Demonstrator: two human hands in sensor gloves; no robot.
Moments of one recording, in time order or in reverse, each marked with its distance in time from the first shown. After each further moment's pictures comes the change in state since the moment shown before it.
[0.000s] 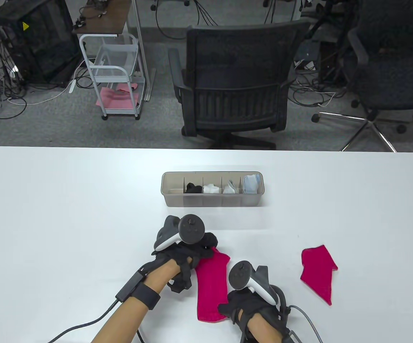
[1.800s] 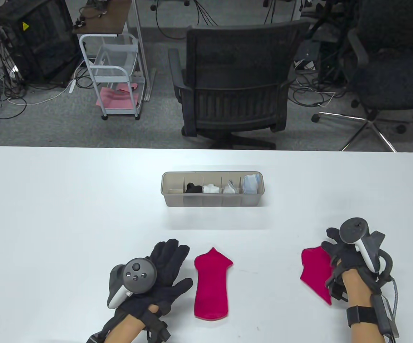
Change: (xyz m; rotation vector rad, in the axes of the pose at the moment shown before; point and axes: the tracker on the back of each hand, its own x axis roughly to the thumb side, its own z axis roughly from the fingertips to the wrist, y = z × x) left_hand -0.009 0.003 0.154 0.171 -0.055 0.365; right_hand -0.225 -0.151 -0.024 -0.539 0.421 -0.151
